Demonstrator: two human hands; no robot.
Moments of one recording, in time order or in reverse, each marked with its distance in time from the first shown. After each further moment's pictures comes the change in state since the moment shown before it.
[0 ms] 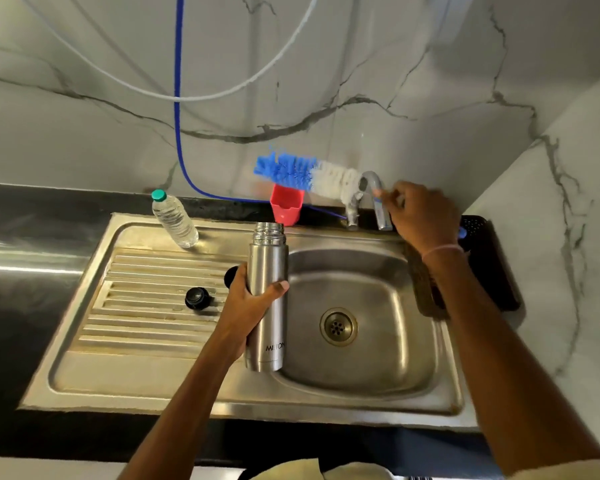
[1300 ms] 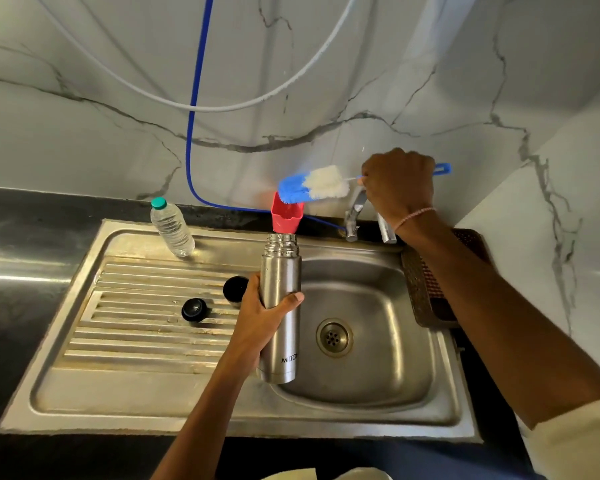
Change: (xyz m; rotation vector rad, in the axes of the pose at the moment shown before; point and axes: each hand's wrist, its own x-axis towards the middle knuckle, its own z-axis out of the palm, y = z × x) left_hand 0.006 -0.006 0.002 -0.037 -0.050 0.029; right_hand 0.041 -0.083 -0.025 -0.576 0.083 -0.264
